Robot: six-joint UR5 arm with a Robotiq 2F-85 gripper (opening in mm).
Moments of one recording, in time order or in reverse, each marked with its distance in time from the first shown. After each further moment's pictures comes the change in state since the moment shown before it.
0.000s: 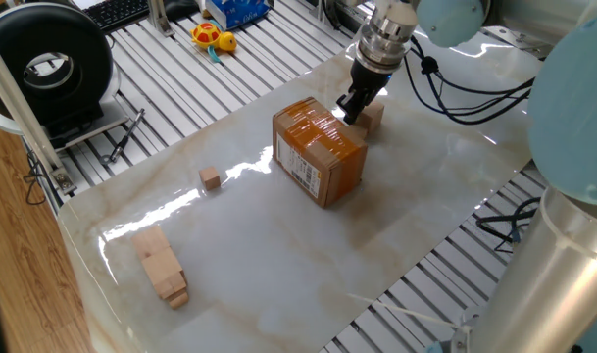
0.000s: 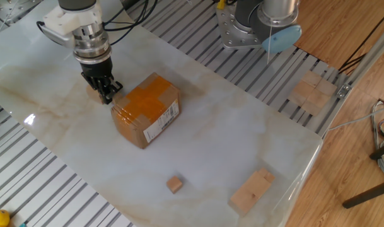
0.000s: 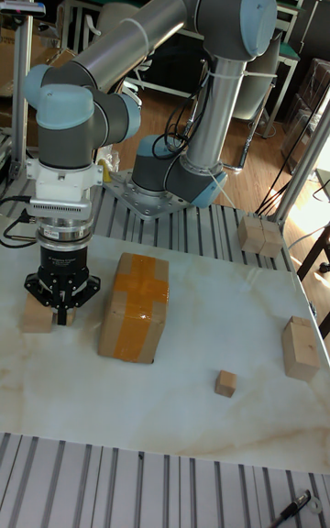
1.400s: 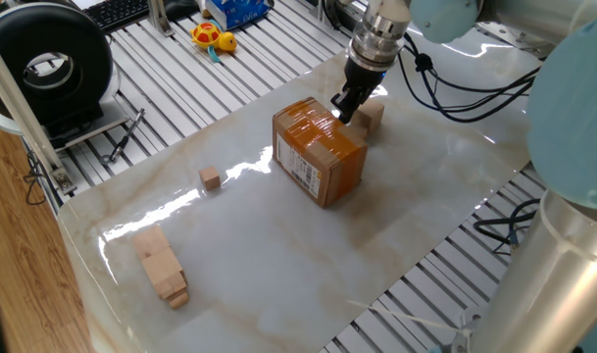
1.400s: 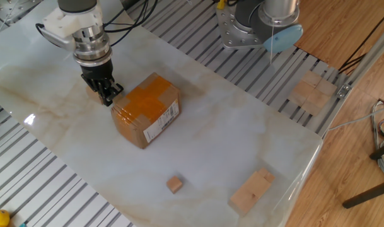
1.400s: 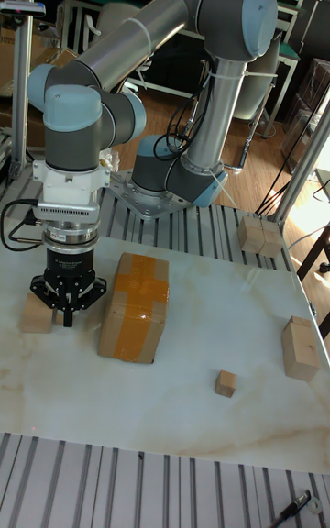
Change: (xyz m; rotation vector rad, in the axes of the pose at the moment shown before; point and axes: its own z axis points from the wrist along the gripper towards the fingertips) arm -0.008 0.012 -0.002 -0.001 0.014 -0.004
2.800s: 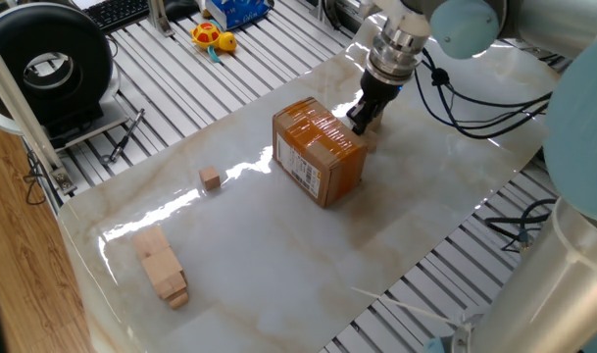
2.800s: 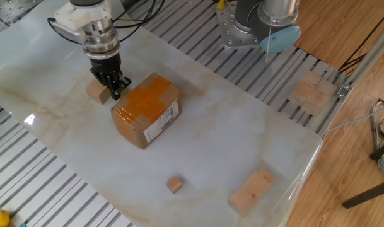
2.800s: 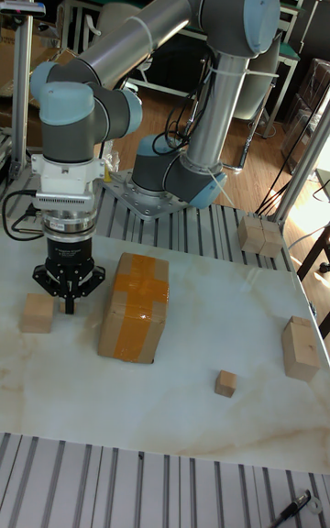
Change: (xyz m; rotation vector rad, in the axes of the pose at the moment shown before) arm 0.044 -0.002 0.002 -0.030 -0.003 0.005
